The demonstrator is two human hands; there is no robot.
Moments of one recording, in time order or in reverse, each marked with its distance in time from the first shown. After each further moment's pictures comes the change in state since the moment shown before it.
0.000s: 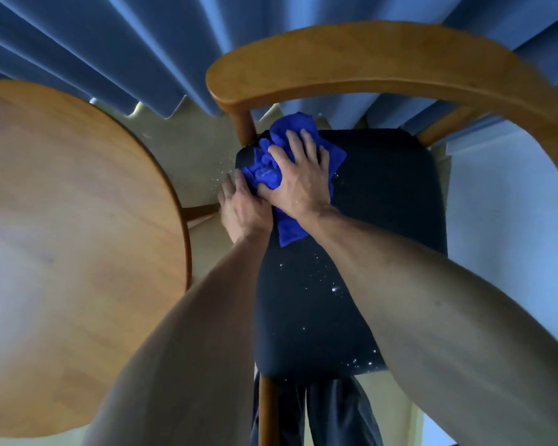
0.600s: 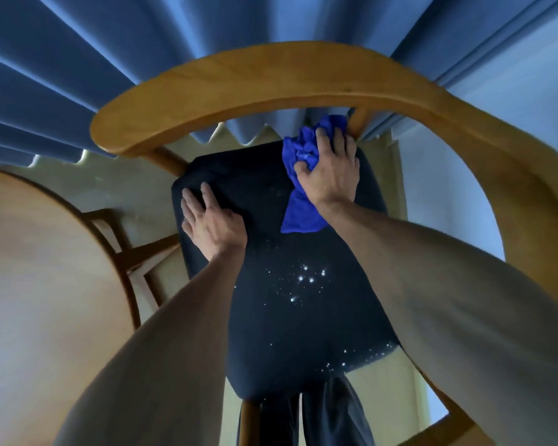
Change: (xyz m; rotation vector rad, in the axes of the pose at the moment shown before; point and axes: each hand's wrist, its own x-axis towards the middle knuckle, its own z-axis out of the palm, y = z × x) left_hand -0.021 0.051 0.027 0.203 -0.001 0.068; right_hand -0.010 0.146 -0.044 0.034 0.126 0.515
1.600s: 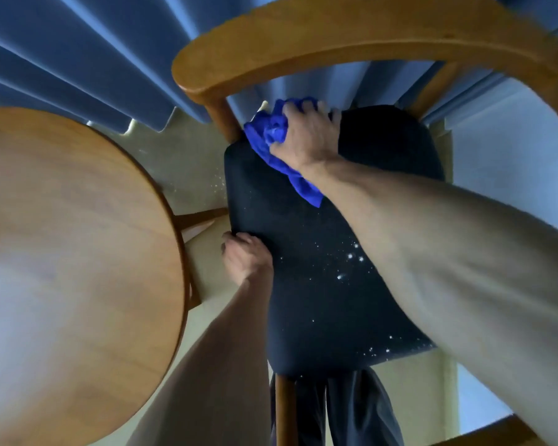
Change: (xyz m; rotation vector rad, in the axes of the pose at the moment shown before) left_hand -0.041 -0.099 0.028 -0.346 0.016 -0.495; right_hand -0.018 -0.128 0.026 -0.112 -0.105 -0.321
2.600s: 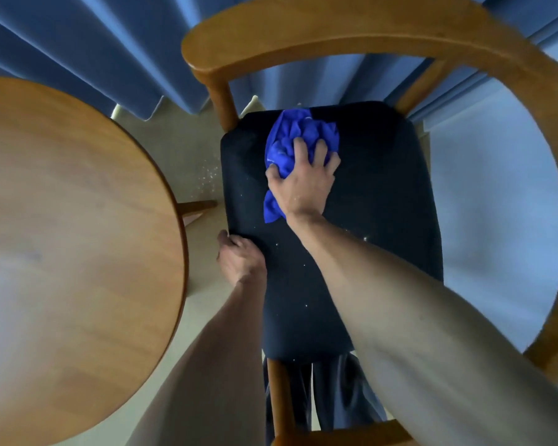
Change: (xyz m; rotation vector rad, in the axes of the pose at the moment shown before) left_hand -0.015 -0.030 -0.017 -0.174 -0.085 -0.076; right_hand -0.103 -0.024 0.034 0.228 0.178 0.312
